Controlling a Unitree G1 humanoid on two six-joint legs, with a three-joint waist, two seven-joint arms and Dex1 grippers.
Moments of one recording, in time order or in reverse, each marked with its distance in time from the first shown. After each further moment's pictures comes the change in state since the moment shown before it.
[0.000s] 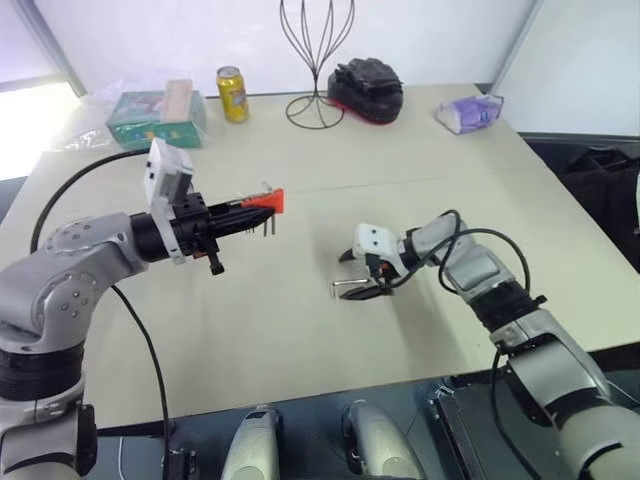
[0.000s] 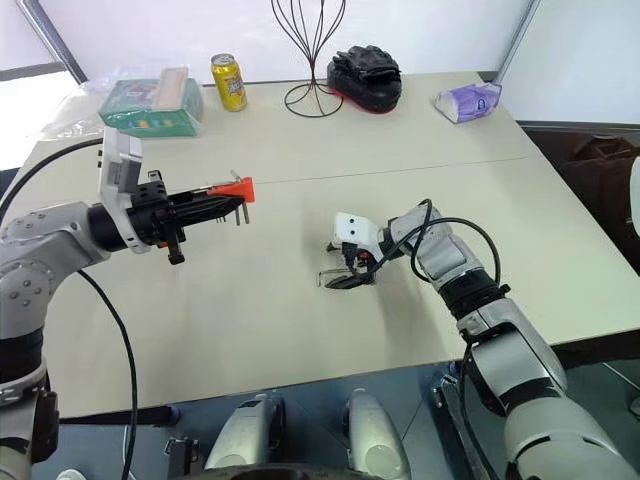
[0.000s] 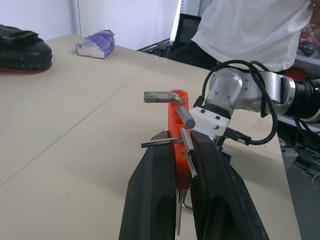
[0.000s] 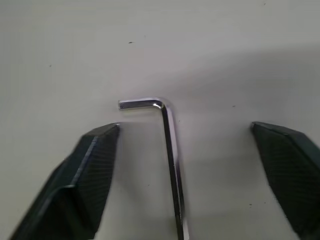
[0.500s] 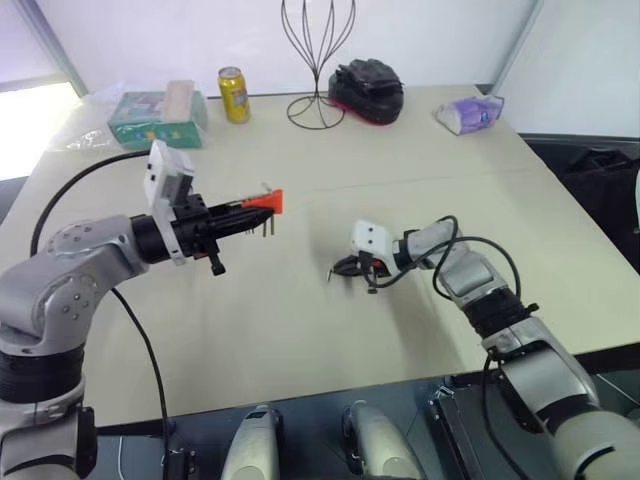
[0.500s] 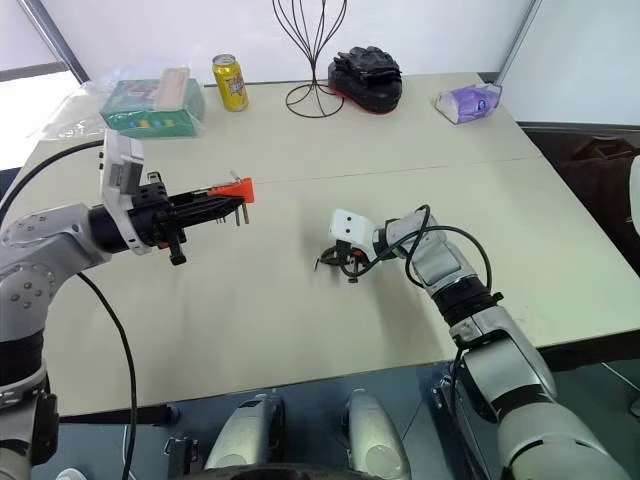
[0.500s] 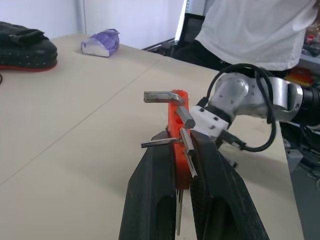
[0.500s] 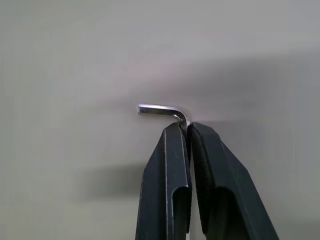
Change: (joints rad) left arm 0.006 -0.007 0.000 -0.005 0.002 -0.005 0.023; right arm 0.066 0.076 -0.110 -0.047 -0.031 0.002 -0.262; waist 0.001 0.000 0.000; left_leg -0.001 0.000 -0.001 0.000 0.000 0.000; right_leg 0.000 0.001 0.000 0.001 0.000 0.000
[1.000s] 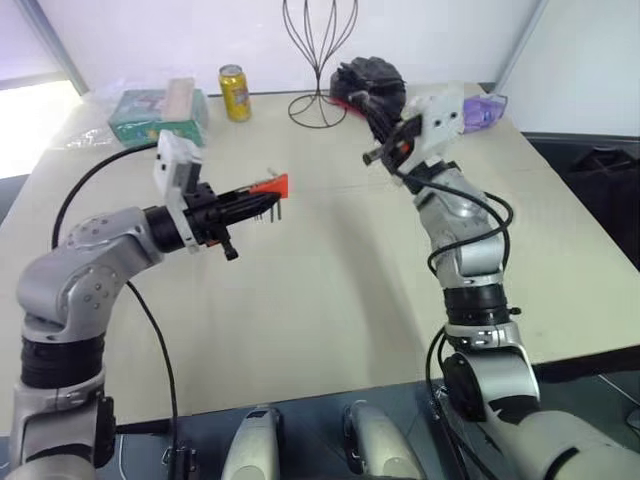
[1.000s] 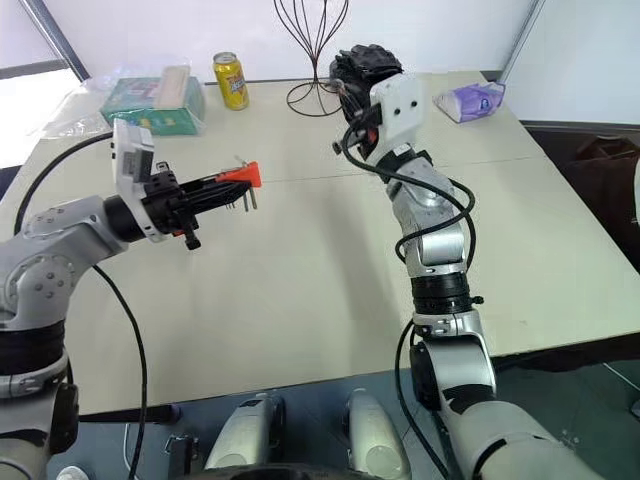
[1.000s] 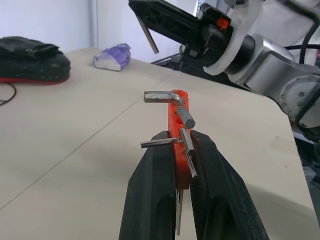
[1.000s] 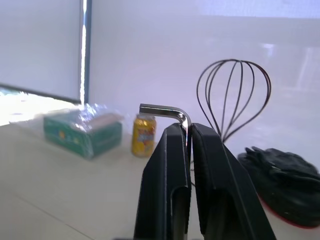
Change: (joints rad) left arm -0.076 -0.084 -0.049 0.081 0.056 -0.060 0.035; right arm -0.056 0.303 -0.405 -0.380 0.282 0.079 -0.604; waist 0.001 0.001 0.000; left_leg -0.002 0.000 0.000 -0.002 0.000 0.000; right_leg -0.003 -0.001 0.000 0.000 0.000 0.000
